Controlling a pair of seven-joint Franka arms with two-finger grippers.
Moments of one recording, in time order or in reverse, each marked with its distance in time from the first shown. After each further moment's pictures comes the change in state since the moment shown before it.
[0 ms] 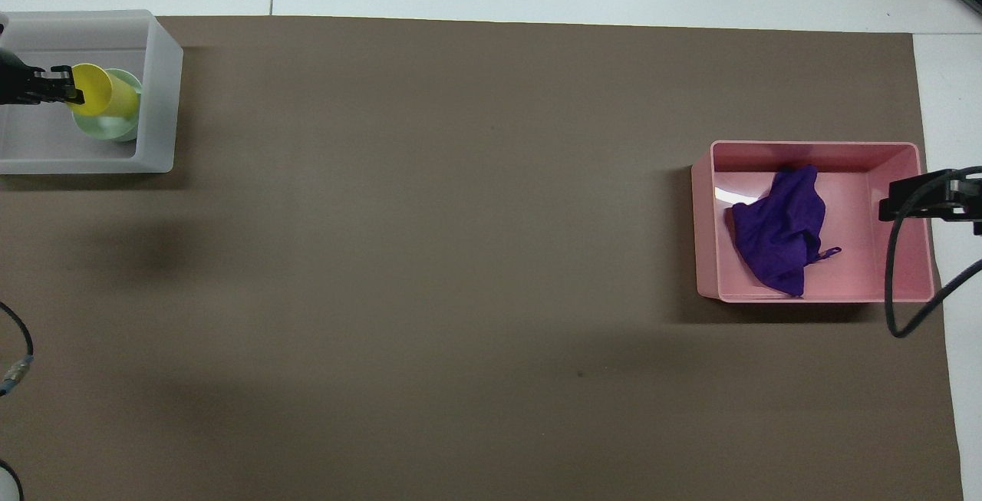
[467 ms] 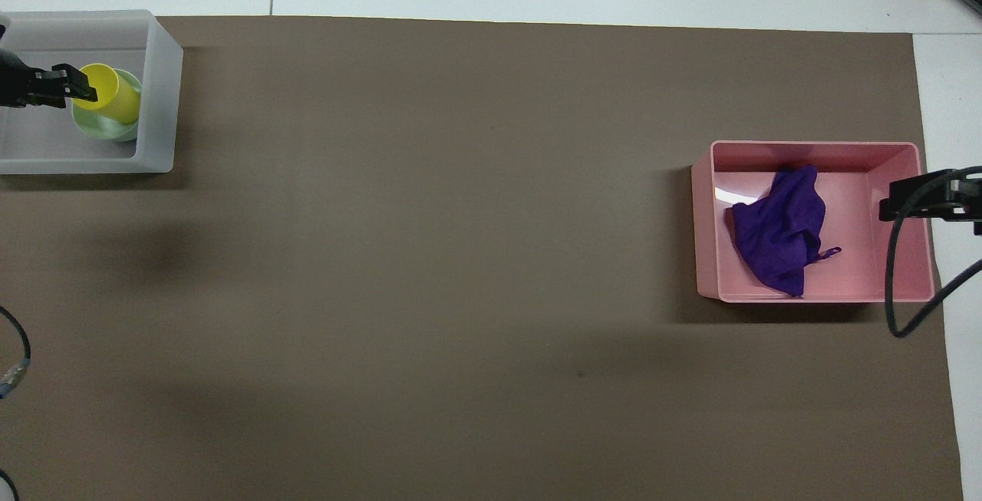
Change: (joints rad) left arm -0.002 -0.028 -0.008 -0.008 0.002 -0.008 0.006; right arm 0.000 0.000 0.000 0.000 0.000 0.000 0.000
